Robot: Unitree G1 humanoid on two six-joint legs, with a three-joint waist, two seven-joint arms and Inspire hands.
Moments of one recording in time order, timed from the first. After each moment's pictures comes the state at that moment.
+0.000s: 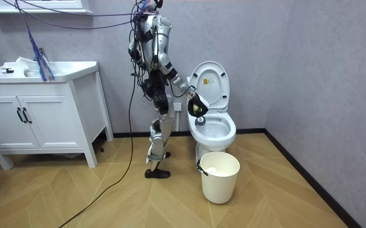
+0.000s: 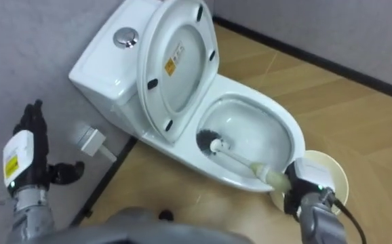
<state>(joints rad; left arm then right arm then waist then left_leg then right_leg) 0.44 0.28 -0.04 0.40 0.60 -0.13 0.58 0.32 -0.35 0.11 0.53 -0.86 0.11 -0.08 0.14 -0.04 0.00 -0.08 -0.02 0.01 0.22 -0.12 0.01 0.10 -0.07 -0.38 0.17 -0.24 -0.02</state>
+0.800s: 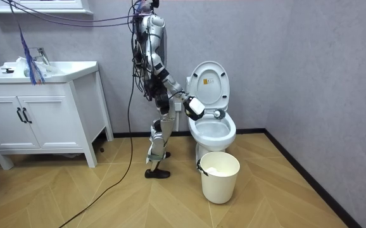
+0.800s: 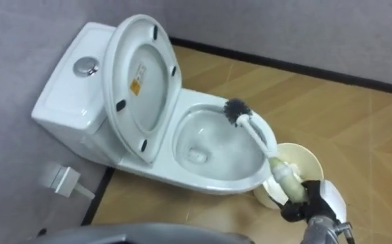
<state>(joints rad) 0.31 0.21 0.06 0.98 0.24 0.03 0.29 0.32 -0.23 -0.07 0.70 -0.37 0.00 -0.32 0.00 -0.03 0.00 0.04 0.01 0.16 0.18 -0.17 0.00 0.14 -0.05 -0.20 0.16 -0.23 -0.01</state>
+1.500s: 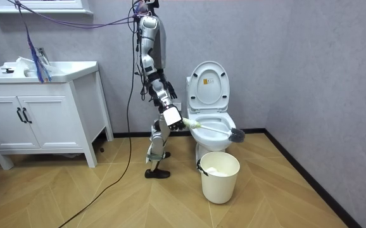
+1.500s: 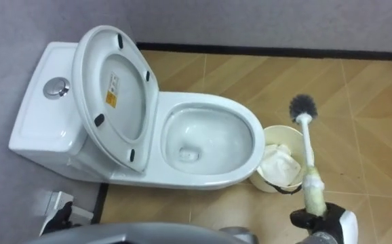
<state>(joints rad) 0.23 0.19 0.06 1.00 0.25 0.01 0.14 0.24 -0.21 -0.09 0.96 0.01 -0.05 -0.51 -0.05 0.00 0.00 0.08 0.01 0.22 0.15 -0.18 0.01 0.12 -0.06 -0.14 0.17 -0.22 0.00</state>
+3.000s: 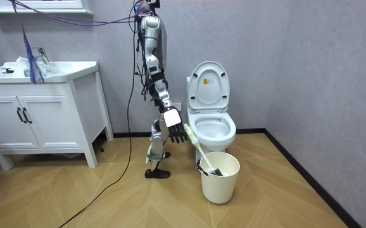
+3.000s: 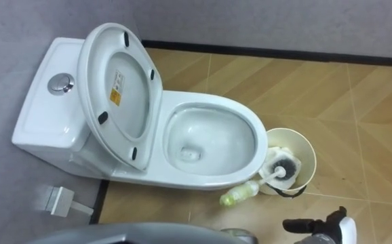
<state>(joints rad) 0.28 0.19 0.08 1.06 0.35 0.06 0.10 0.19 -0.21 -0.10 1.11 0.02 -0.05 -0.49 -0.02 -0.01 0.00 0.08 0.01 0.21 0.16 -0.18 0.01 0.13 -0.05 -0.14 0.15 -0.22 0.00</state>
